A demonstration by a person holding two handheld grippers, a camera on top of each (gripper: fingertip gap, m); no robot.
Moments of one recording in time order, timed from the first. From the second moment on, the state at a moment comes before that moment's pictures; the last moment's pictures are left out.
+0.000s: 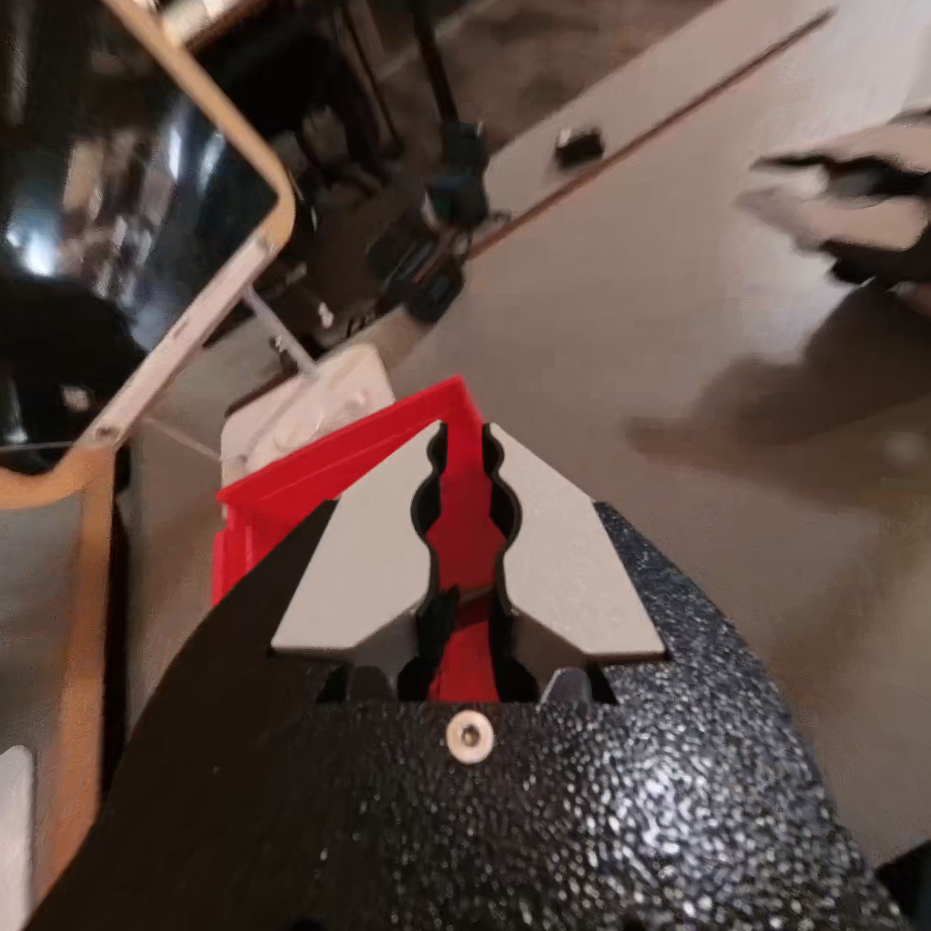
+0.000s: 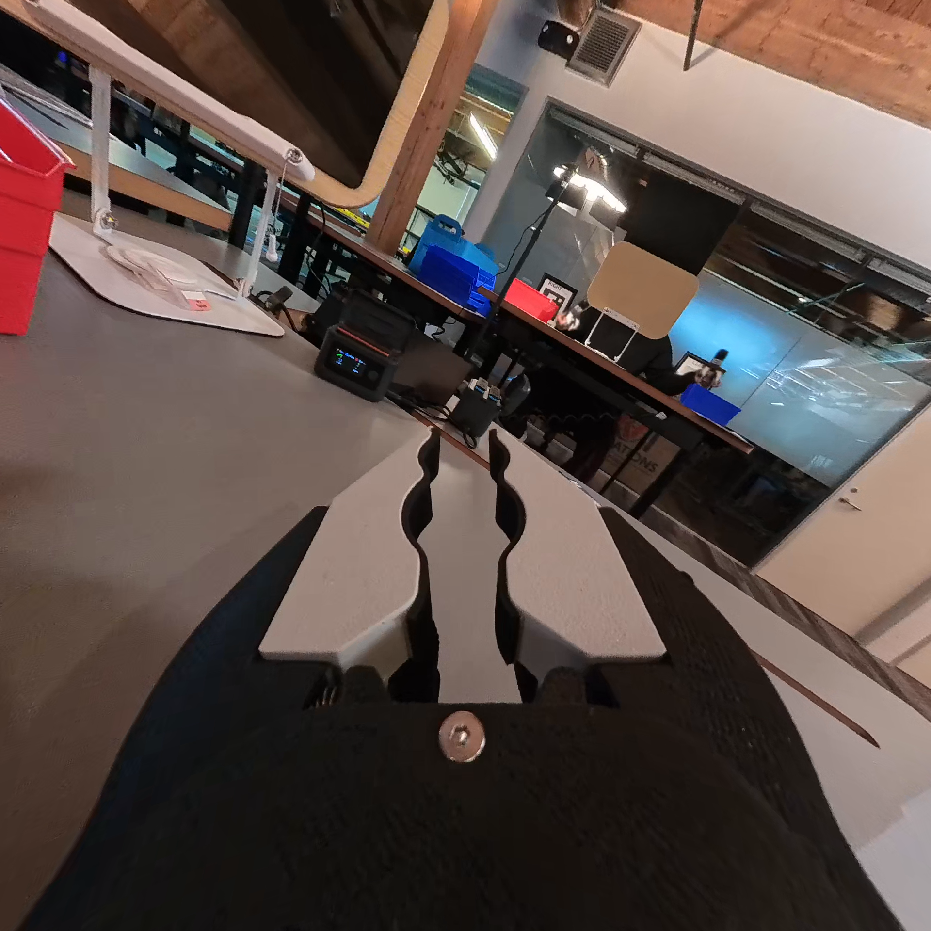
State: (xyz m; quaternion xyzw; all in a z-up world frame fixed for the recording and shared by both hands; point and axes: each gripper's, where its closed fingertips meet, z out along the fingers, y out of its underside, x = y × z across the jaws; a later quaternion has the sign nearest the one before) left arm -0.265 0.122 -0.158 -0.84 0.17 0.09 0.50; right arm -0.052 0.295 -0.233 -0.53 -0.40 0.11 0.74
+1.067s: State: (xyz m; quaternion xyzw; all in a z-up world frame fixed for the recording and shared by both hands) left arm -0.381 0.087 -0.339 -0.80 0.58 -0.01 -0.17; right arm -0.065 0.287 -0.243 -0.51 -0.45 0.09 0.73
